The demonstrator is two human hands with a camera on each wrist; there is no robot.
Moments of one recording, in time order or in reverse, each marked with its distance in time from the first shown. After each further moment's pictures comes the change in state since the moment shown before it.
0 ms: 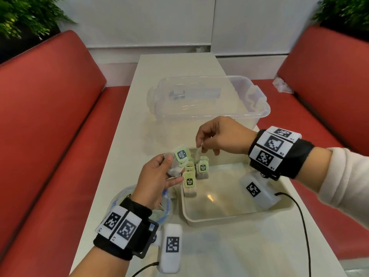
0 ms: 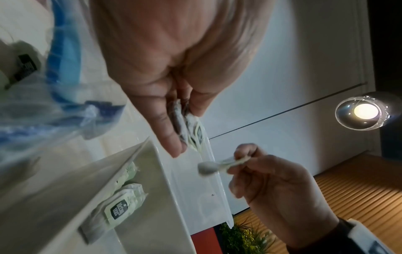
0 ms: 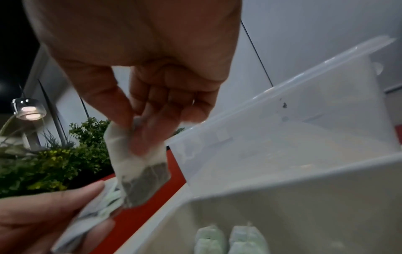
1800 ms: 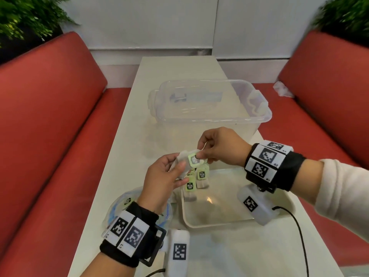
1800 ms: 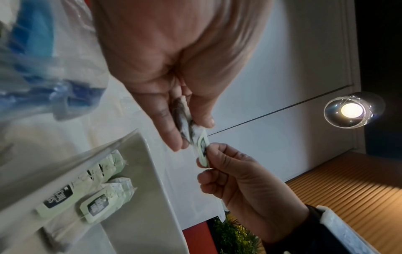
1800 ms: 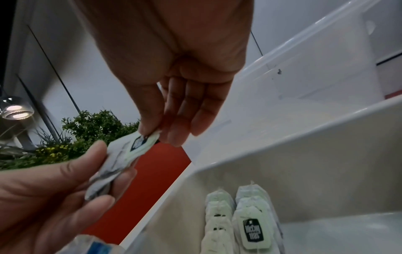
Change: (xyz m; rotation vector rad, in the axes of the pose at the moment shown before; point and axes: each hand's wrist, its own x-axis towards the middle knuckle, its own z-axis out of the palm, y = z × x) left_hand 0.003 -0.004 0.009 0.031 0.014 0.103; right_hand 0.008 0.017 0.018 0.031 0.072 0.086
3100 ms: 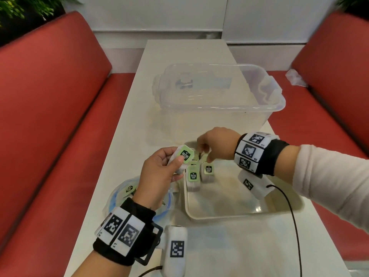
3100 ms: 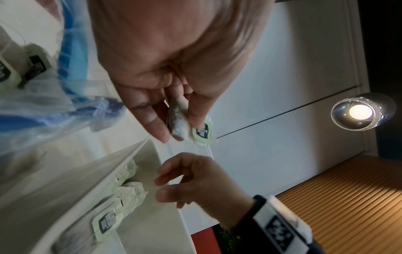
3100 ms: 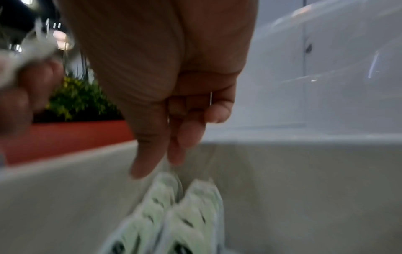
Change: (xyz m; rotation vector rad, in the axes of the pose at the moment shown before) left_hand -0.011 -0.003 -0.009 0.115 0.048 0.023; right_hand 0.039 0.026 0.022 -0.727 -0.321 -0.094
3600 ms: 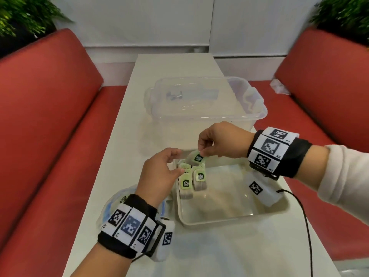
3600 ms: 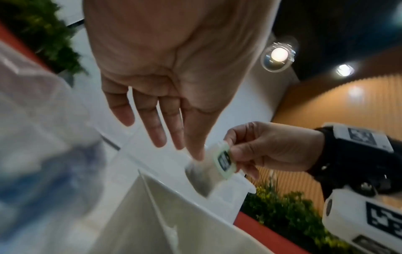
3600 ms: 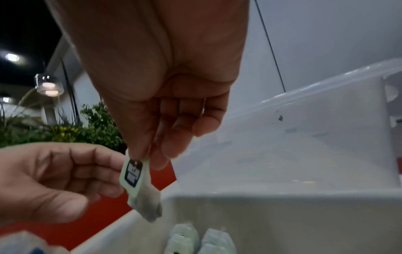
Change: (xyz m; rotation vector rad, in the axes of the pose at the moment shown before) left_hand 0.017 0.011 0.008 0.725 -0.013 0.262; right_hand -0.051 0.000 -0.041 0.297 0.179 -0.023
